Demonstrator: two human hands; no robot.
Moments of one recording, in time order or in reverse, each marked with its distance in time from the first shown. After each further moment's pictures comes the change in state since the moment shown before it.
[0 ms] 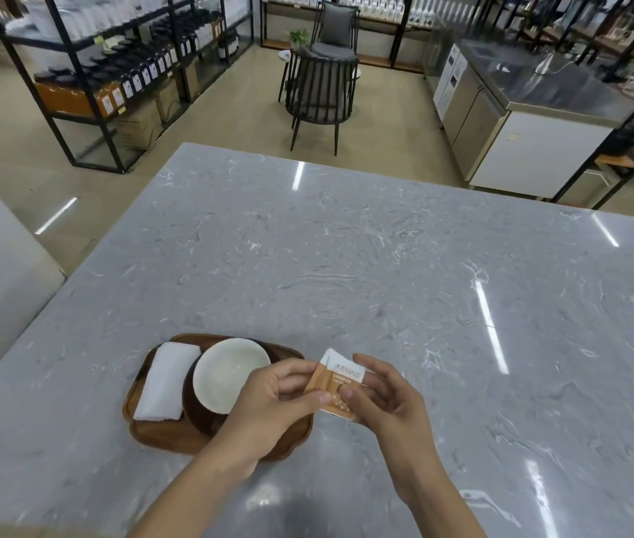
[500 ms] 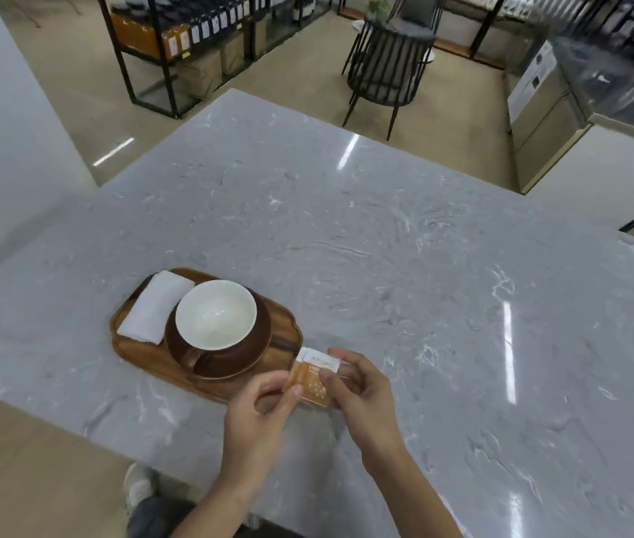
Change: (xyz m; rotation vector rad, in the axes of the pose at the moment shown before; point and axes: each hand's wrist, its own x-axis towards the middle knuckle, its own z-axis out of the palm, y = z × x) left_hand -0.015 -0.117 0.065 0.003 0.701 0.069; right_hand 0.025 0.042 -0.031 -0.125 -0.129 0.158
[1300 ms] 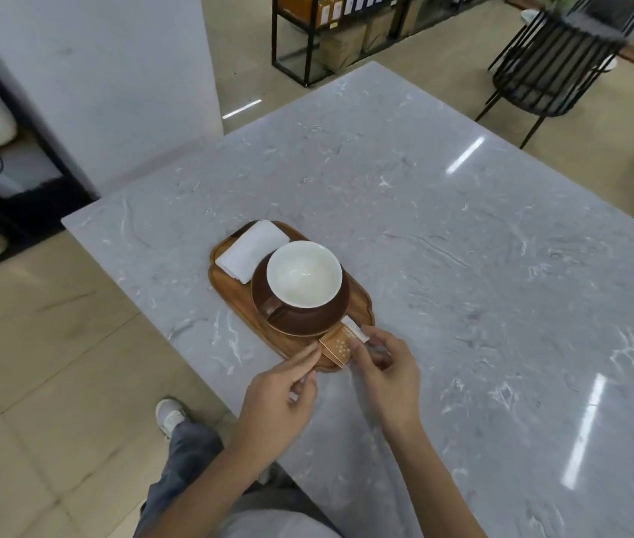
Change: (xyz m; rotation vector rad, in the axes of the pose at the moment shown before) left_hand -0.025 0.001 -0.034 0.467 0.077 0.188; right_hand 0.041 0.025 0.030 -0.428 -0.107 -0.208
